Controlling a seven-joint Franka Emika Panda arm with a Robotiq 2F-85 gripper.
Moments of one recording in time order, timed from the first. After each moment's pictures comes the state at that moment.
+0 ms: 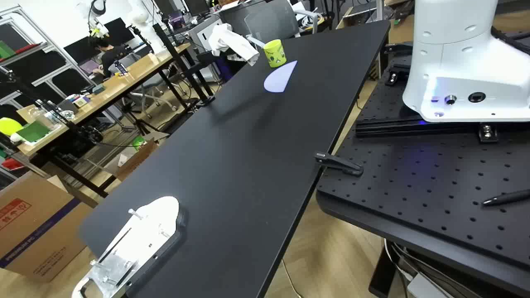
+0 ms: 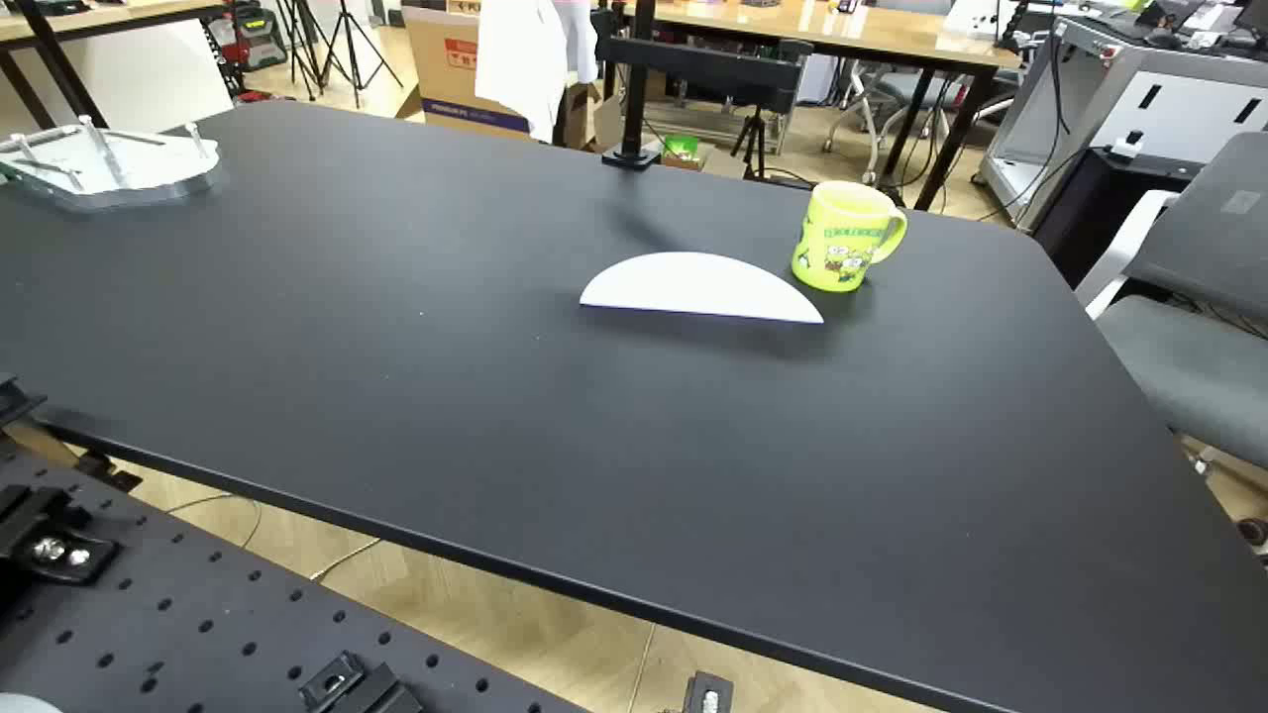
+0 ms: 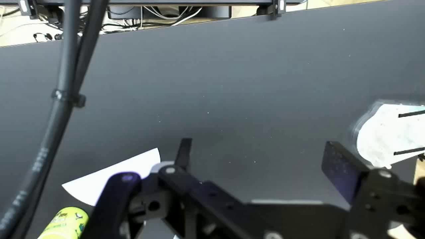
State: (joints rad) arm 0.05 -0.71 0.04 -2.38 0.16 1.65 0.09
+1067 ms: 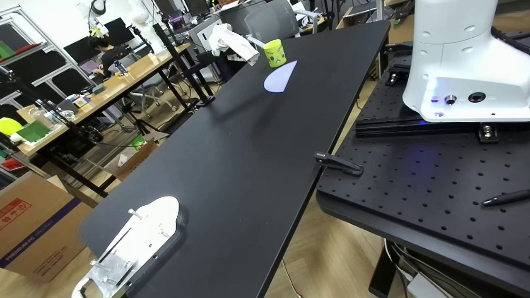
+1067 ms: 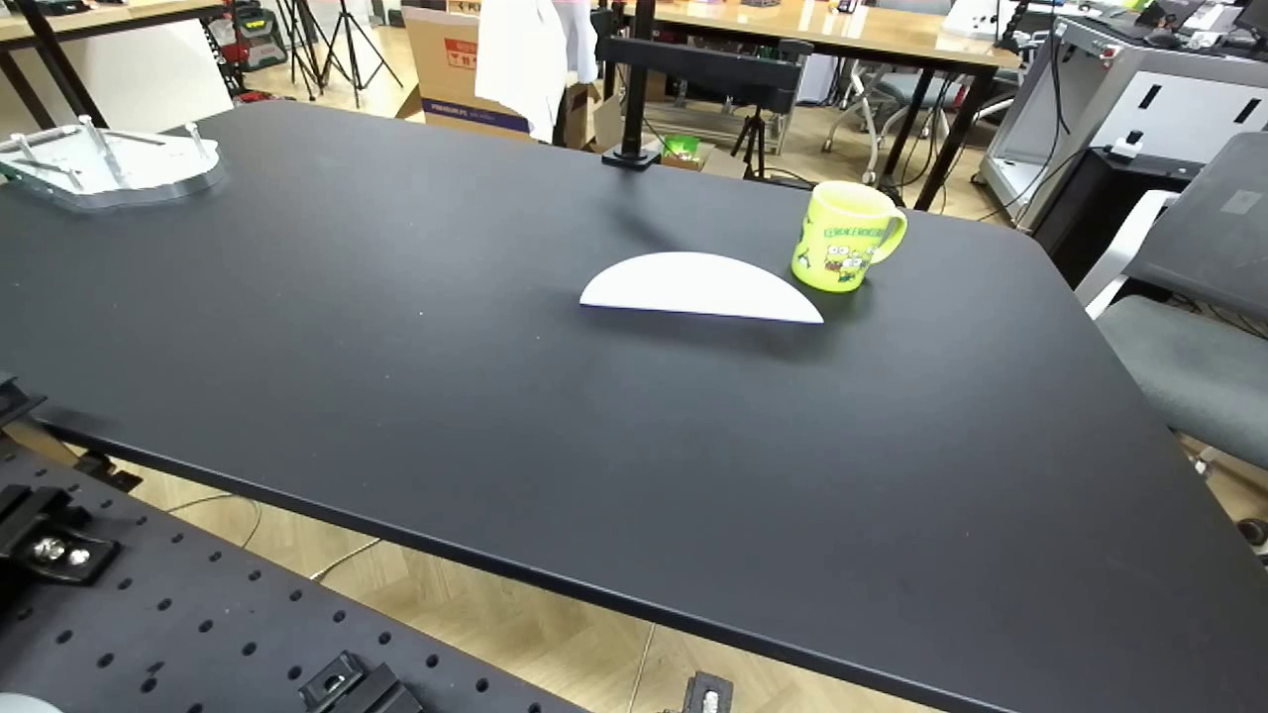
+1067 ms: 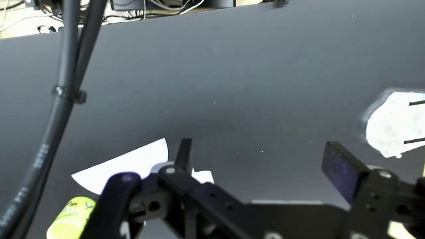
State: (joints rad) arm 0.03 -0.70 0.05 -2.39 0.13 1.70 0.09
